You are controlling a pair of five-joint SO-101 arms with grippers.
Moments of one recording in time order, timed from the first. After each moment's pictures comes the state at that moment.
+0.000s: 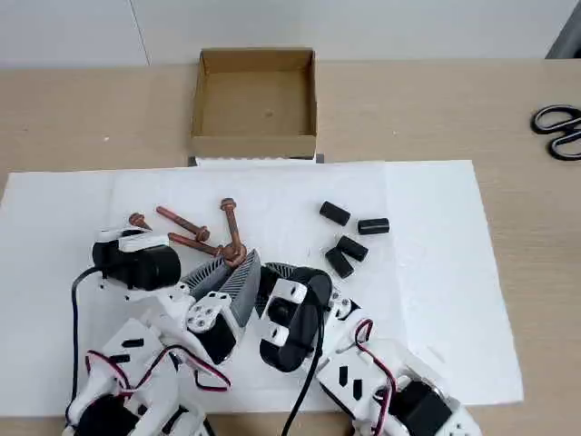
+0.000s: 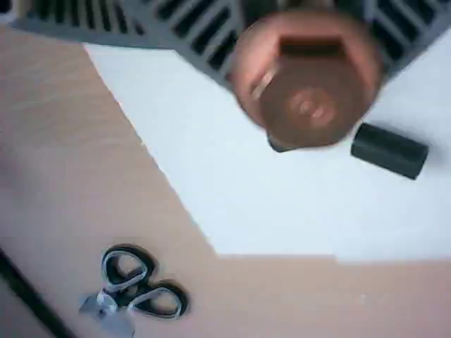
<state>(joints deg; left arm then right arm) 28.7 -100.4 70.0 61.1 33.3 -48.8 -103.3 79.6 44.4 15.5</state>
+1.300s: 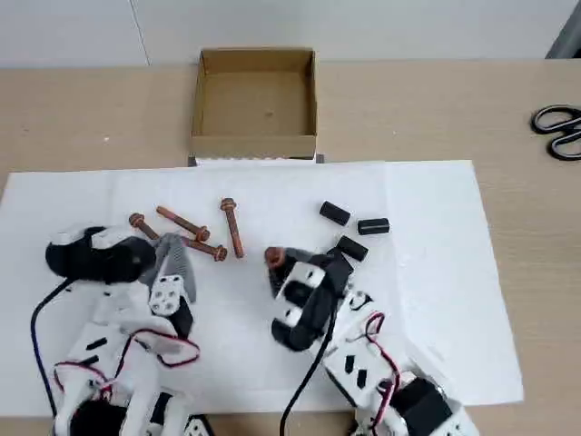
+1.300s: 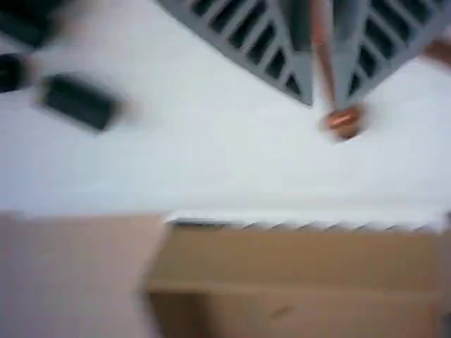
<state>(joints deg) 5.1 -100.4 67.6 66.2 14.9 -40.0 -103.5 82.8 43.3 15.8</state>
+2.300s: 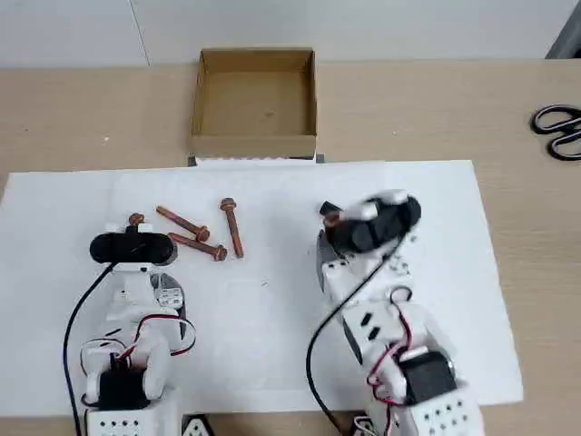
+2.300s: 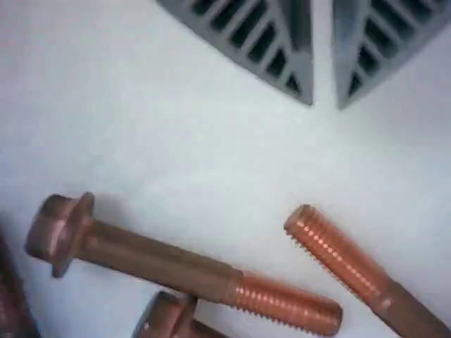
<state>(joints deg) -6.3 -99.6 91.4 64.7 3.8 -23.6 -81.1 71.7 42.5 -7.3</state>
